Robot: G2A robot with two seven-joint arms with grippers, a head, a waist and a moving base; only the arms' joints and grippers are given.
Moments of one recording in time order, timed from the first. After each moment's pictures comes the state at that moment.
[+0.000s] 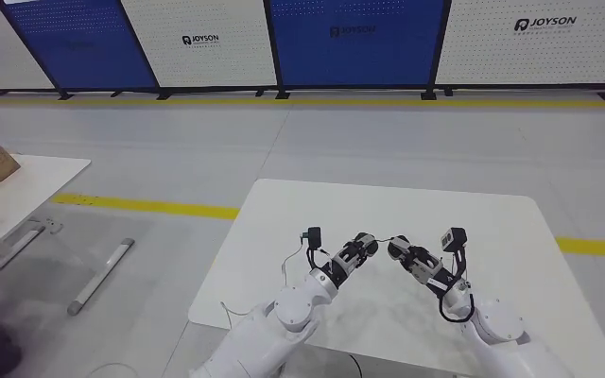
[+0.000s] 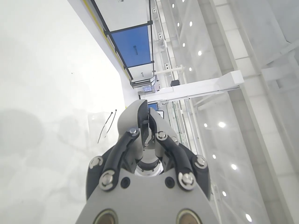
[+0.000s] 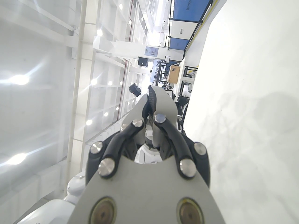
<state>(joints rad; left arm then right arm) 1.31 -1.30 -0.92 -1.48 -0.28 -0.17 -0.03 -1.17 -1.10 0.94 -1.31 0.62 -0.32 0.55</state>
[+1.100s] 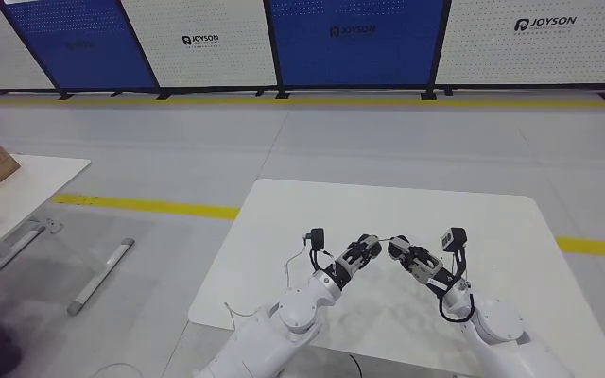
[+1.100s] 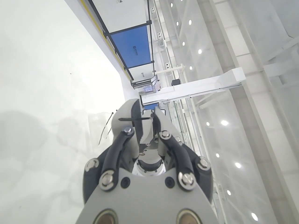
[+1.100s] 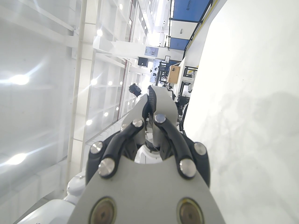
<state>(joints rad) 1.31 -1.32 -0.92 -1.46 -0.23 -0.19 -0.01 -1.17 -1.10 0.94 -1.31 0.62 -0.32 0.55</state>
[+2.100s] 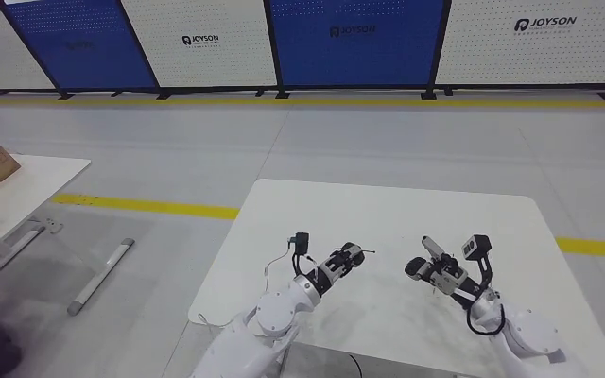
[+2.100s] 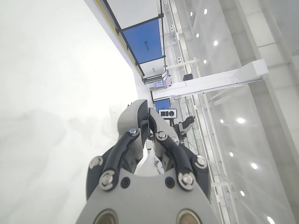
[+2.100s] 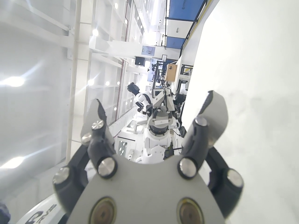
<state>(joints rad) 1.44 -1.28 -1.07 -1.59 -0.15 -0.09 -0.18 -1.31 -1.06 1.15 -1.42 0.60 -0.21 0.70</state>
